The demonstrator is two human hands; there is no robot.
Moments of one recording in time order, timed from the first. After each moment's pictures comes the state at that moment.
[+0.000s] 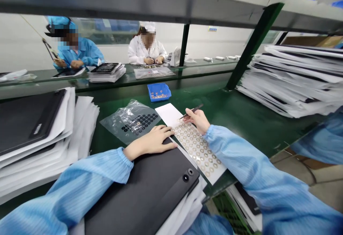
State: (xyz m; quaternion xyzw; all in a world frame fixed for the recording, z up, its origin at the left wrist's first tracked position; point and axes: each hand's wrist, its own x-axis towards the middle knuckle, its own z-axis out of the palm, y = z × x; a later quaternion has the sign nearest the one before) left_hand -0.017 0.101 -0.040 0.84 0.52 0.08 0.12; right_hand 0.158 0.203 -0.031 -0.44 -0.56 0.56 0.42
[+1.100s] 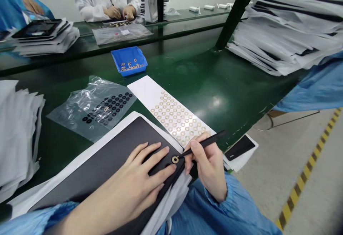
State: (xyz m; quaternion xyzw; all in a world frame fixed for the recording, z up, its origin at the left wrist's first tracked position) left_hand 0.011 0.013 -0.032 0.92 0.37 0.13 0.06; right_hand 0.202 0.049 -0.077 -0.41 -0.44 0.57 0.55
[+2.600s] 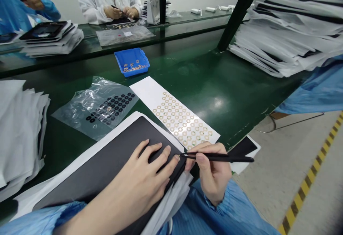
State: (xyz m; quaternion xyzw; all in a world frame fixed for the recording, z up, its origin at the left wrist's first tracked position) left_hand 0.030 0.014 -0.034 0.90 0.41 0.13 -0.06; right_hand 0.201 0.038 -0.090 -0.33 -0.57 0.38 0.65
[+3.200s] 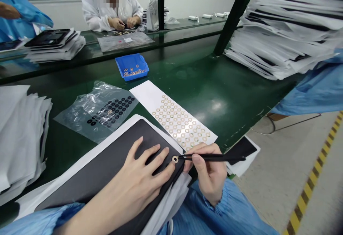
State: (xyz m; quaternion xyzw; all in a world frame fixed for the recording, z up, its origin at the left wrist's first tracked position) left_hand 0.019 0.010 -0.042 0.91 0.39 0.15 -0.05; right_hand 0.203 0.039 -0.086 -0.32 -0.58 0.38 0.65
